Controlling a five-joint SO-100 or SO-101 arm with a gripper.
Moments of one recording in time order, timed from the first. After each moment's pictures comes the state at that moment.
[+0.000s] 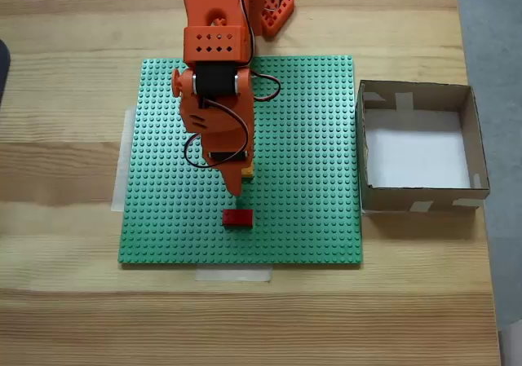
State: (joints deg) arm -0.4 79.9 98.5 70.7 -1.6
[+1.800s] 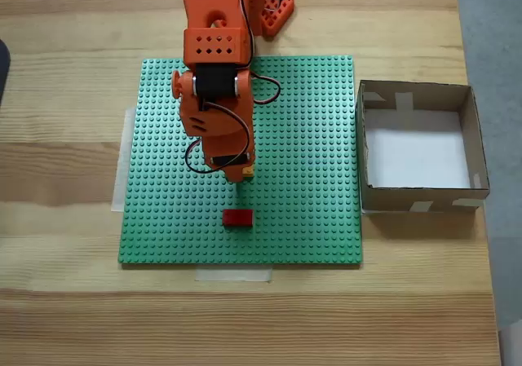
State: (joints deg) arm -0.4 79.4 98.6 67.6 -7.0
